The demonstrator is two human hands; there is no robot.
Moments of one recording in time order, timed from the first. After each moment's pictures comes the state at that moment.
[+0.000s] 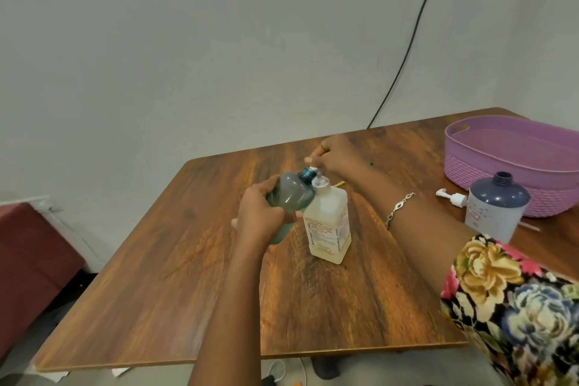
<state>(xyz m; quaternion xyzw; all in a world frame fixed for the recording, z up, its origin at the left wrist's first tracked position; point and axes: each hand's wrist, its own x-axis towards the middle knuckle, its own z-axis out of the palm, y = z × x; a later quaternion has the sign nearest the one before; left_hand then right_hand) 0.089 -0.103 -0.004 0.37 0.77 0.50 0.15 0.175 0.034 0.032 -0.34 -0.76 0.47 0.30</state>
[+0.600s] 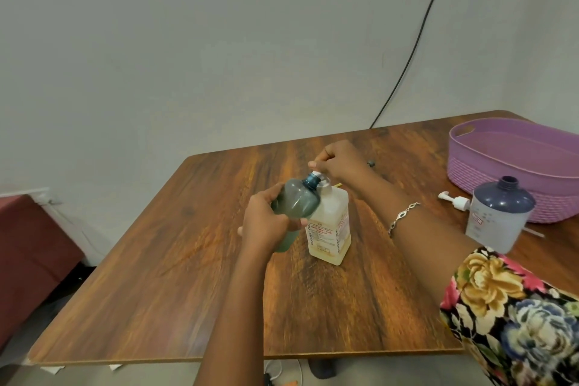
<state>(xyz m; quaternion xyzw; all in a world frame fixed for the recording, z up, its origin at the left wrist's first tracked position) 0.097 -0.105 -0.013 0.36 0.77 0.50 0.17 0.175 0.037 0.018 -0.35 -0.75 0.48 0.30</state>
